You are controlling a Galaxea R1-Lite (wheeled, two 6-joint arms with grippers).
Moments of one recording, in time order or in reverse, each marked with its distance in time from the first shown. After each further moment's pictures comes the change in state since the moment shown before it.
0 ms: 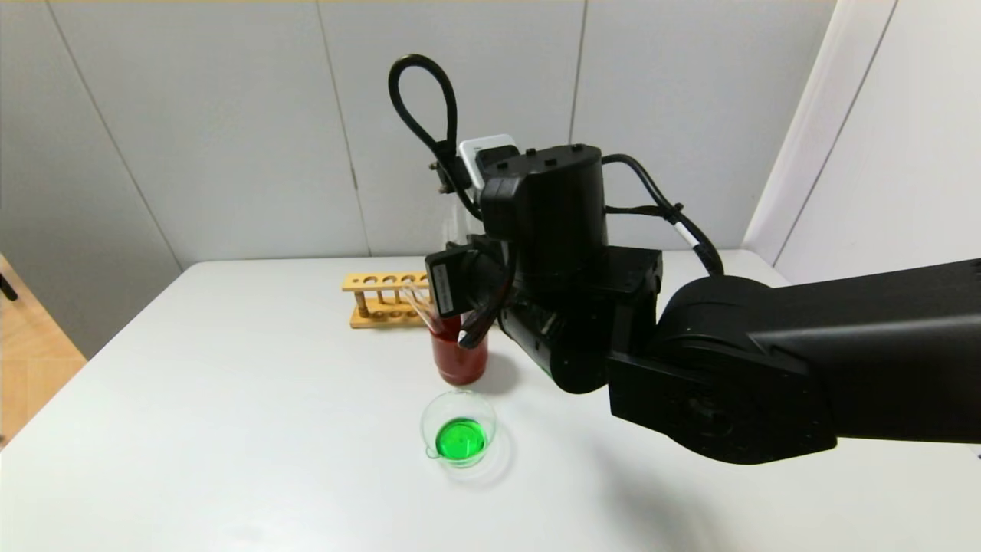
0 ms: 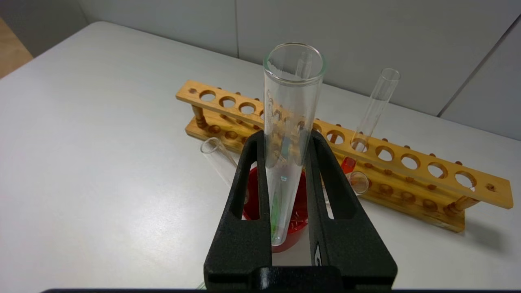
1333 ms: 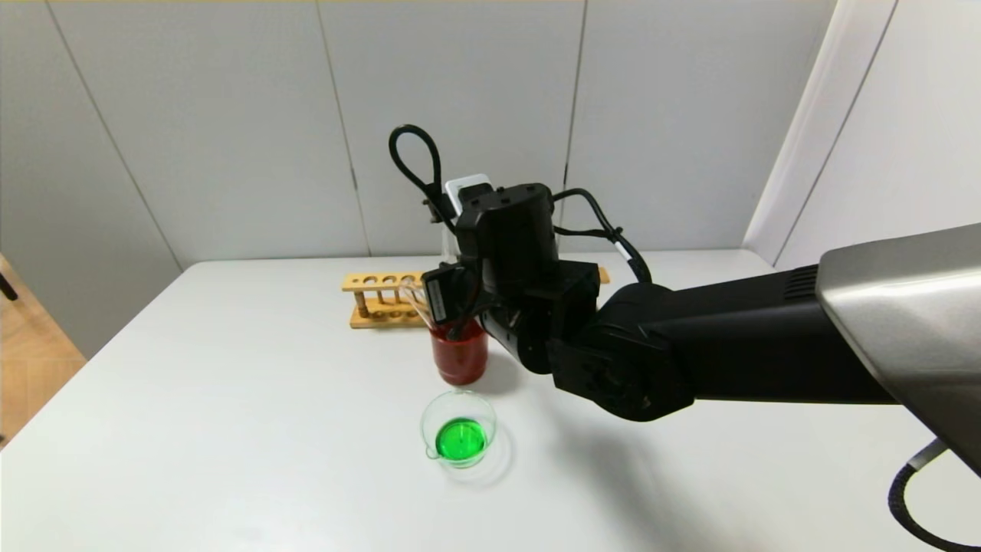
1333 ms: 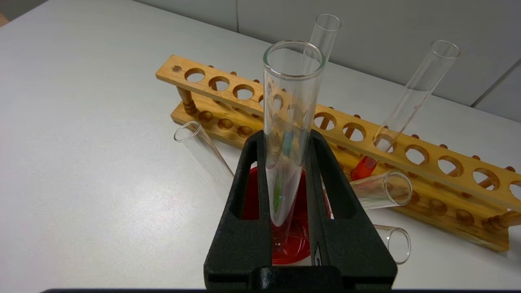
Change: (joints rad) left arm 0.000 0.000 0.000 0.000 0.000 0.000; right arm -0.063 0.153 -0.101 0.001 0.095 -0.004
